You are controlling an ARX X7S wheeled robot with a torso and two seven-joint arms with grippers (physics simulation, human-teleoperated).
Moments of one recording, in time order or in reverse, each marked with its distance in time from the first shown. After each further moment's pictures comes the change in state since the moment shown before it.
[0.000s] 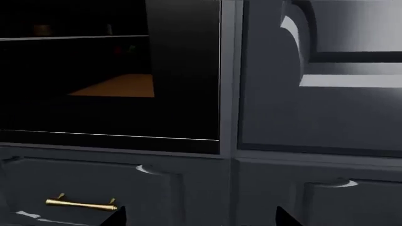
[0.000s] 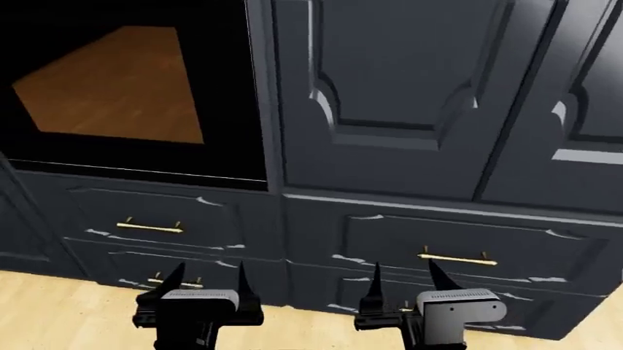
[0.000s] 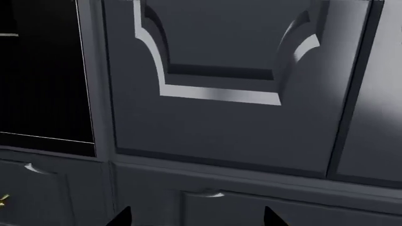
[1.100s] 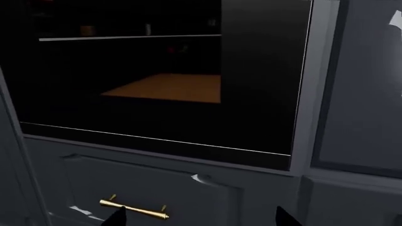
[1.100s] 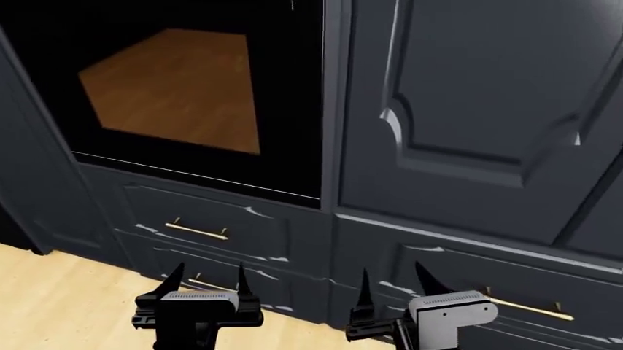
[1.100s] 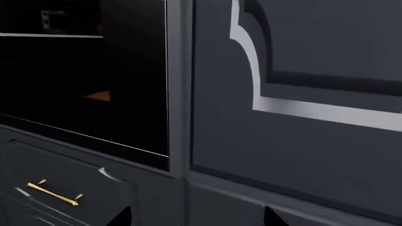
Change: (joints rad) left arm 0.000 -0.055 0.065 0.002 -0.052 0.012 -0.067; right arm -0.016 0.065 -0.089 -0.029 0.069 0.004 0.008
